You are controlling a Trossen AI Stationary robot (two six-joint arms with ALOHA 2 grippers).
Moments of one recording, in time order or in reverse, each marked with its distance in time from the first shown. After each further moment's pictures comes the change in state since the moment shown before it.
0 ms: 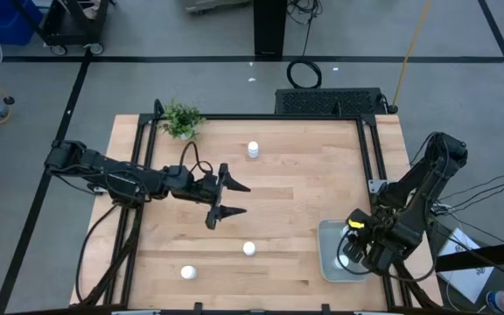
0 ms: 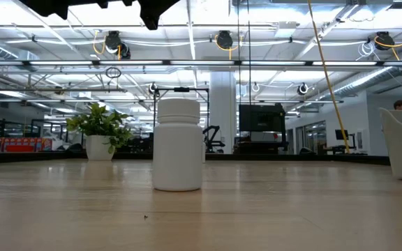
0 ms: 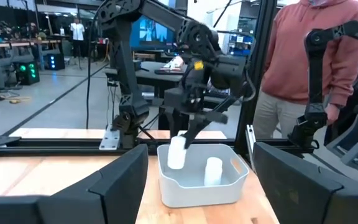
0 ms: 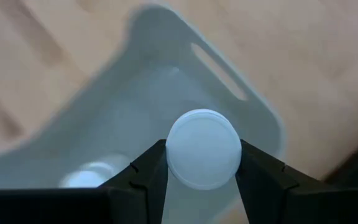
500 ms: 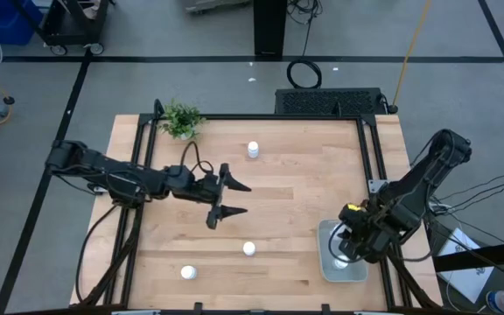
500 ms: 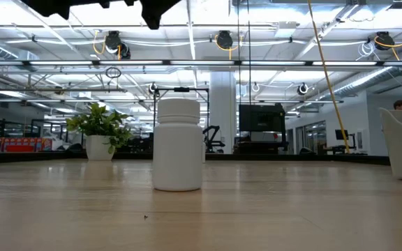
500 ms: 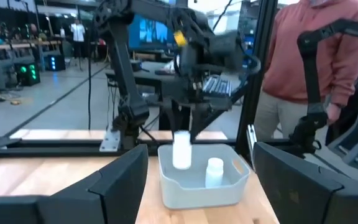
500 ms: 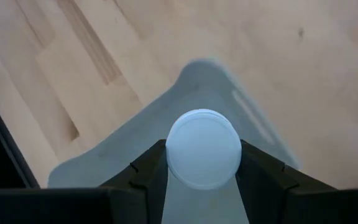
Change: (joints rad) left arm 0.000 0.009 0.006 0.006 0.001 0.005; right arm -0.140 -0.091 0.053 0.086 -0.019 -0.271
